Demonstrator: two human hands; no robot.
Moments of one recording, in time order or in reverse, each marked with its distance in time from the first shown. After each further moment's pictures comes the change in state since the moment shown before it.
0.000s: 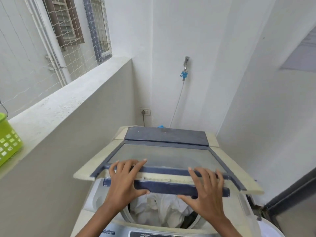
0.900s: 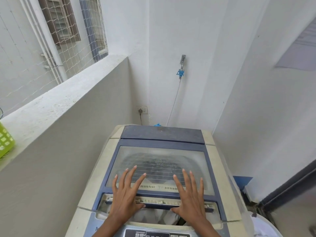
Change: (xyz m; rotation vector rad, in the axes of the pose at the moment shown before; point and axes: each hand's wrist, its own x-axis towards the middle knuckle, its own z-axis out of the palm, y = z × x) left_hand -0.037 0.001 0.066 0.066 -0.403 -0.106; right_hand -0.026 -0.019 0.047 0.034 -0.682 0.182
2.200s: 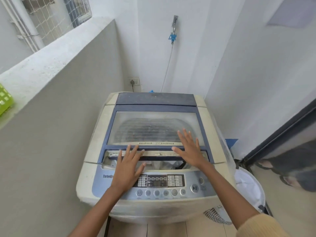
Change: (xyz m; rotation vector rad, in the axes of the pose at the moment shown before) left_hand -0.064 0.011 0.006 -0.195 0.117 0.074; right_hand -0.022 0.016 -0.026 0.365 -0.085 0.007
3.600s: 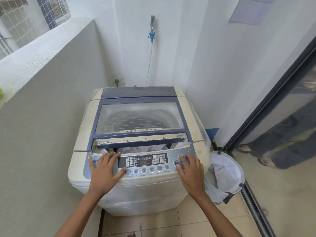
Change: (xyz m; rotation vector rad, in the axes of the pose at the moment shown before) left_hand -0.074 -0.009 -0.004 0.125 0.028 -0.078; right_hand -0.156 0.022 0.063 -0.234 0.618 0.104
